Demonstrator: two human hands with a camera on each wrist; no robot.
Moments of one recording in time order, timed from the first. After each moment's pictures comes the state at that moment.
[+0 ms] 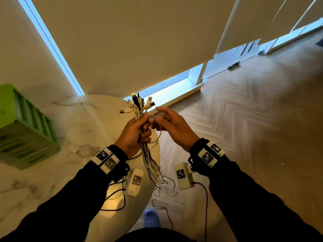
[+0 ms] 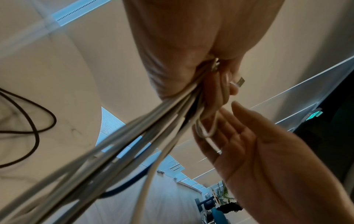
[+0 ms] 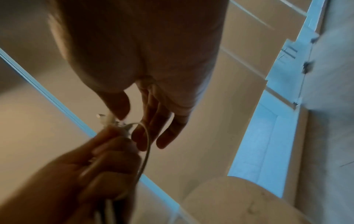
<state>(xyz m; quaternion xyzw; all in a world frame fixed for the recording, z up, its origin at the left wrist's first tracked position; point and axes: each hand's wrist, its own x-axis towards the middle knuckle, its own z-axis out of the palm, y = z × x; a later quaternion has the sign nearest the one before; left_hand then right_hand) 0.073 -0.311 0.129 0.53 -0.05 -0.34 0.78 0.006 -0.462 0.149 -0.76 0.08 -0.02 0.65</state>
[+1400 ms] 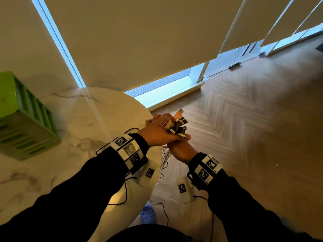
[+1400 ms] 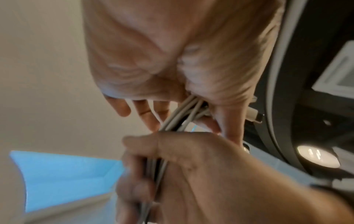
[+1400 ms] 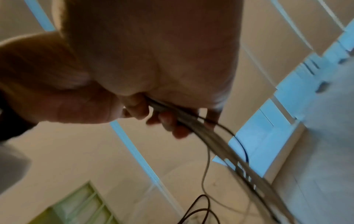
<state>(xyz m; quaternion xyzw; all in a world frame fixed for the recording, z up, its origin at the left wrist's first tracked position) 0.061 -0.333 0.155 0.79 -0.36 -0.28 0.41 -0.022 -0.440 0.108 -0.77 0.16 0.10 0.61</state>
